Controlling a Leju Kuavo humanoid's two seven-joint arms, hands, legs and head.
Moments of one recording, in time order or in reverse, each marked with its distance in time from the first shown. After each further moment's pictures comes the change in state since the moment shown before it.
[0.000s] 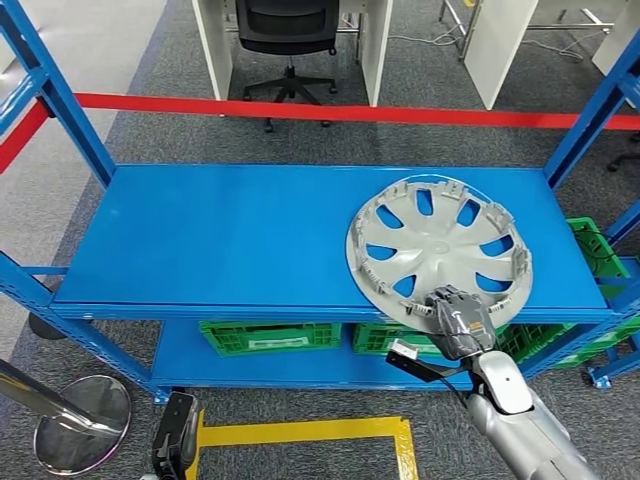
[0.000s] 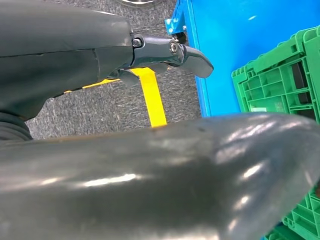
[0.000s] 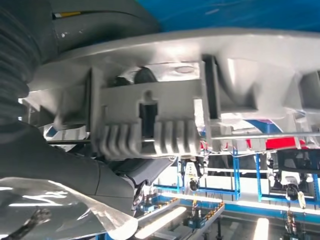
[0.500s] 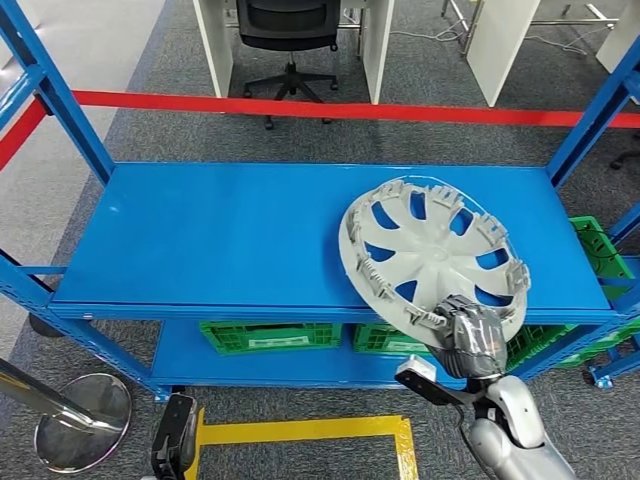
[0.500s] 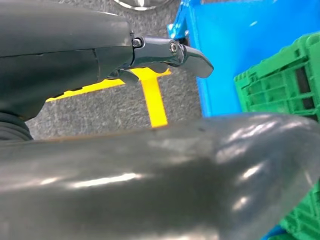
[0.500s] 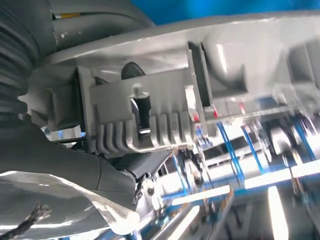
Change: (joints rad) left arm 0.006 -0.001 0.003 0.000 -0.010 0.029 -0.013; right arm 0.222 0.010 -0.085 -0.421 -0.216 -0.108 -0.120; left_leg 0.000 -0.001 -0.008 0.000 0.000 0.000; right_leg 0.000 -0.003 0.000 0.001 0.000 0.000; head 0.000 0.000
